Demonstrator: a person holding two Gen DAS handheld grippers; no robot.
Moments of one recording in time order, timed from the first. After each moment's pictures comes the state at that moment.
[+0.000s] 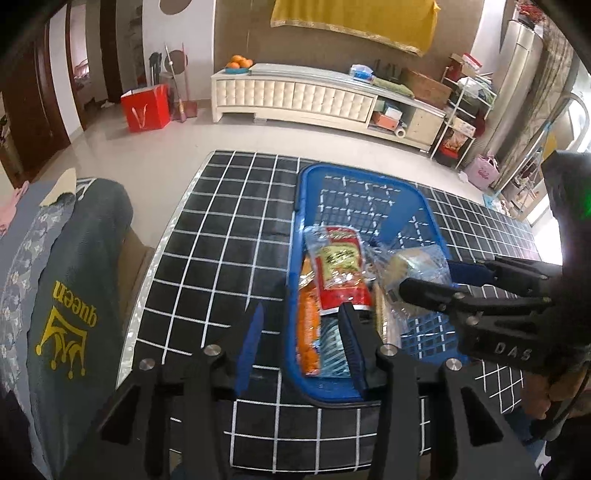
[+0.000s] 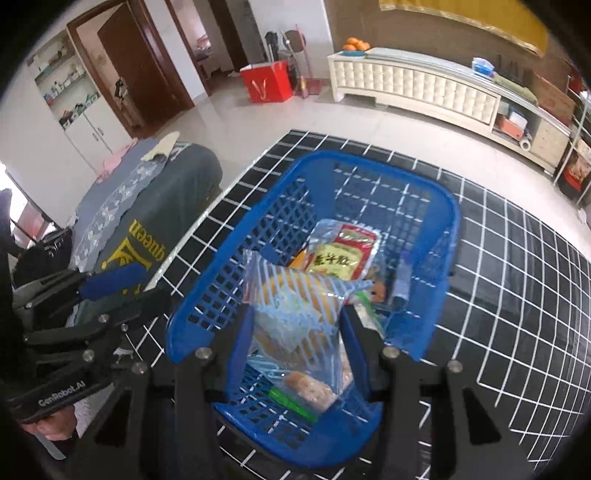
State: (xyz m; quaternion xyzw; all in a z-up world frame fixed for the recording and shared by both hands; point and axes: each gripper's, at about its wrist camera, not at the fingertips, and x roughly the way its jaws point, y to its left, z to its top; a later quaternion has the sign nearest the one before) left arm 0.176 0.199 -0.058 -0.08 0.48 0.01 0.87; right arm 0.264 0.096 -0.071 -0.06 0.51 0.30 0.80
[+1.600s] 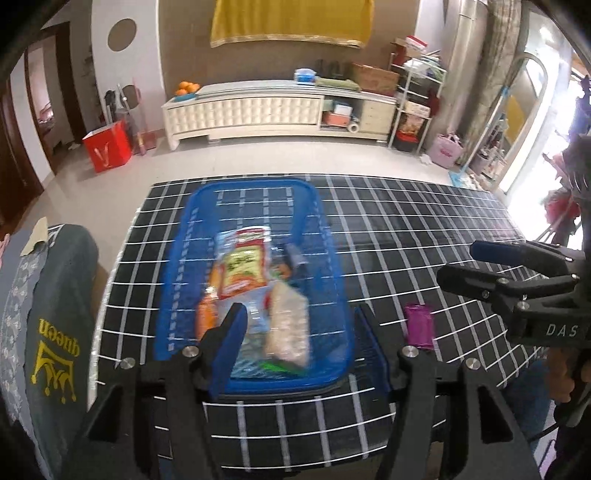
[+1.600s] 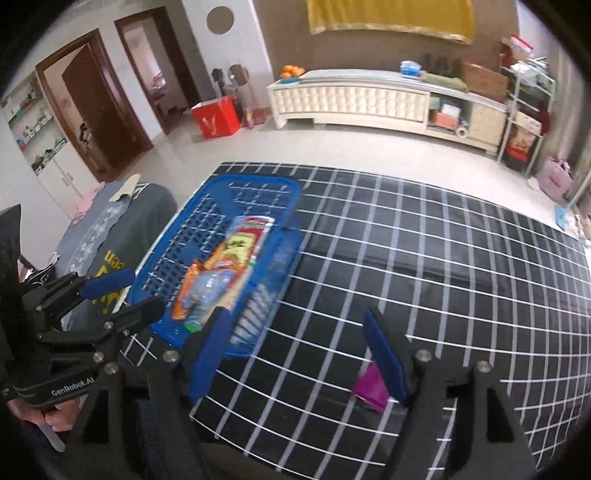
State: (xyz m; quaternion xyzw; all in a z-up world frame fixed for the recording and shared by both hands) left arm 0.166 0.066 -0.029 -0.02 0.46 -0.06 0.89; right arm 0.225 -0.060 -0.021 -0.01 0.48 0.21 0.85
